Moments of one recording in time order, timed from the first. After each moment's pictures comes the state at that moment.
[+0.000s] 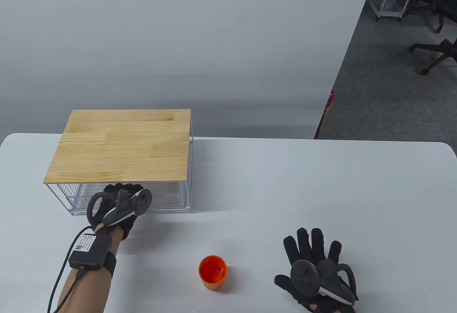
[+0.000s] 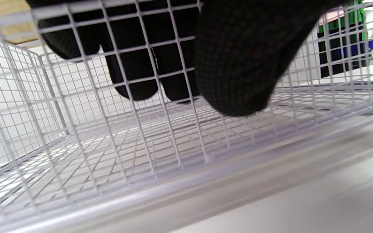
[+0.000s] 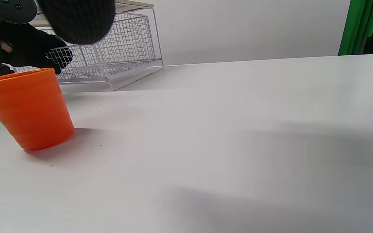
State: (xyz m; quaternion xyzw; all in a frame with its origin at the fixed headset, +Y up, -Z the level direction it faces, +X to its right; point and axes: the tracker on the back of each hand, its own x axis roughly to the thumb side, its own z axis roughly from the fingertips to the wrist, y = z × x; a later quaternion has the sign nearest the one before) left_hand -0.280 -0.746 -0.416 0.03 -0.06 -0.13 0.99; right_hand 0.175 -0.725 -0.241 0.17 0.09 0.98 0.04
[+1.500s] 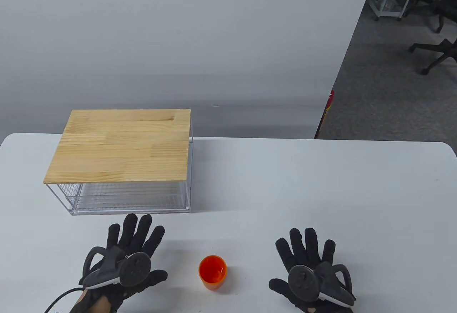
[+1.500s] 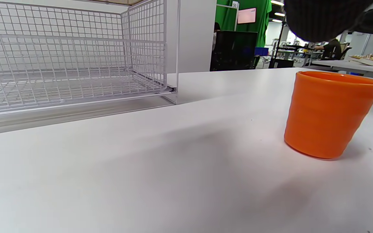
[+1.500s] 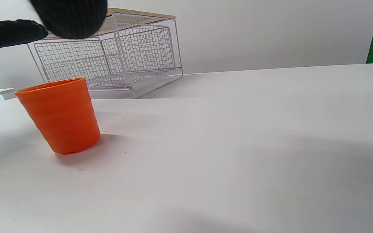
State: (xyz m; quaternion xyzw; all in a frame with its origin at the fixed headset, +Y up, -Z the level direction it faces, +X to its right) left_hand -0.240 -0.717 -0.254 -0.08 -0.24 -0.01 0.97; right_hand 0.167 -0.723 -0.235 0.21 0.07 0.97 0.05
